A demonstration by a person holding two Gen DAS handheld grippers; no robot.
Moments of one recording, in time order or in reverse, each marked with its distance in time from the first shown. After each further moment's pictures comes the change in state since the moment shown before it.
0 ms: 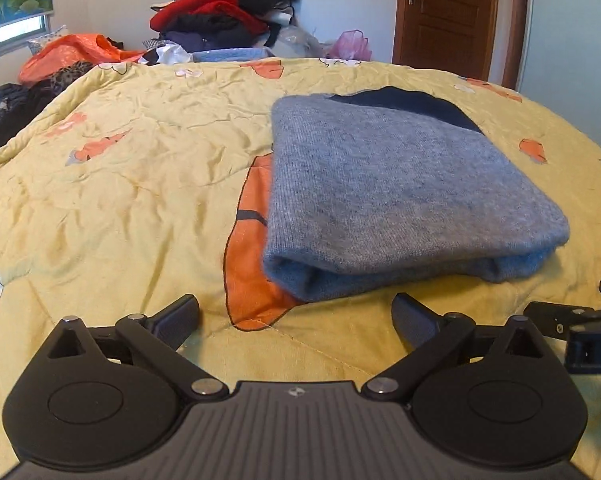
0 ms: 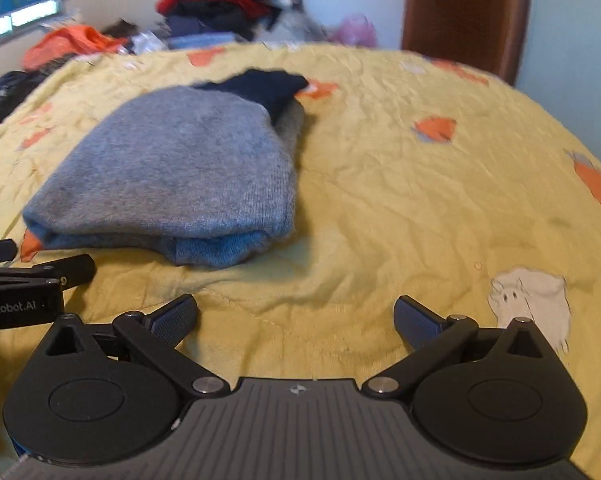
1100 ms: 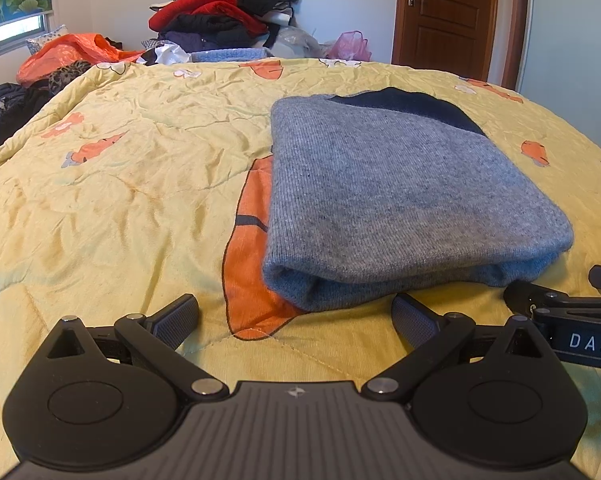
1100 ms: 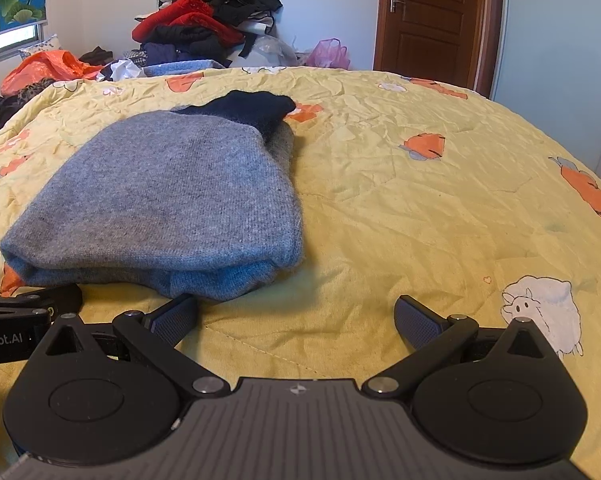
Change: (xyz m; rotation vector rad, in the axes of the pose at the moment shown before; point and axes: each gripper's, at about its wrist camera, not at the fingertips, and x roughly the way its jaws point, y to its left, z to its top) left arm 0.004 0.003 0.003 -0.002 -0.001 -0.010; right arm 0.013 0.014 -0.003 0.035 -0.120 -0.059
